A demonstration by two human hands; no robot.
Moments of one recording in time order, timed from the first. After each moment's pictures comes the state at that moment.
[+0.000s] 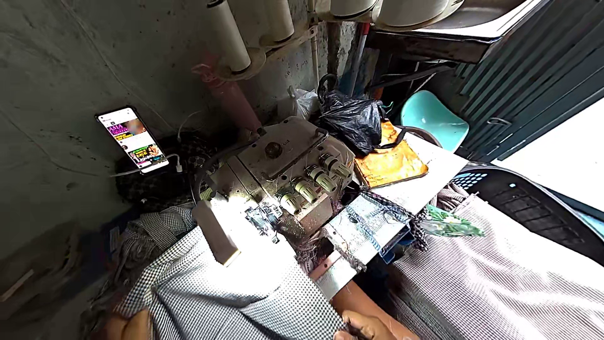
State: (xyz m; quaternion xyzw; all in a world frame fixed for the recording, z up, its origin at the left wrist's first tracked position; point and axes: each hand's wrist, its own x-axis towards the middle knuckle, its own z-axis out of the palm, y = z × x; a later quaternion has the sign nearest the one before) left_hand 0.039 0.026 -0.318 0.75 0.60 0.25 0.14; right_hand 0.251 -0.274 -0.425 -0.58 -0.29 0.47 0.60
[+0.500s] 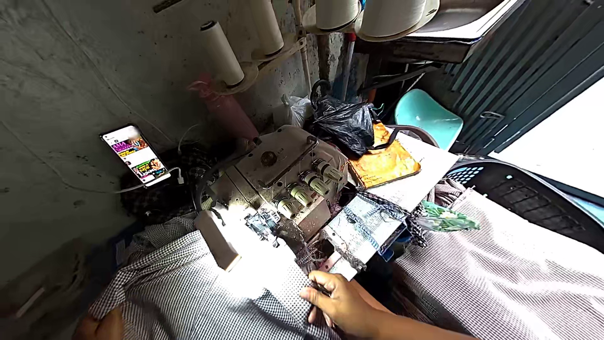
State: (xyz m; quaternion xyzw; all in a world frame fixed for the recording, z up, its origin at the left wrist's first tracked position) left_hand 0.009 0.092 -0.312 0.71 0.64 0.25 0.13; right_hand 0.275 -0.200 -0.414 -0.54 -0.33 0.46 0.62
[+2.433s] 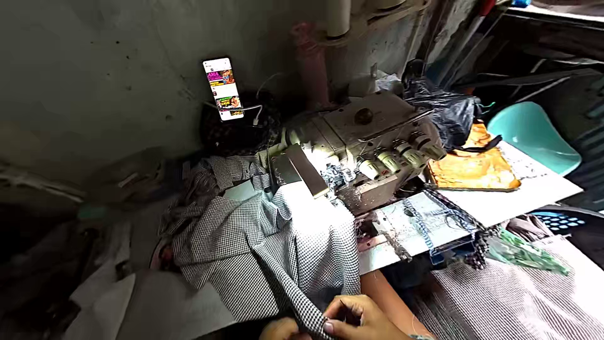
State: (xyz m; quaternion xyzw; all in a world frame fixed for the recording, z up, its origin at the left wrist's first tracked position) left_hand 0.008 -0.146 -0.385 0.77 0.37 0.04 0.52; right_hand 0.221 -0.234 -0.414 -0.48 -0.44 0.54 0.54
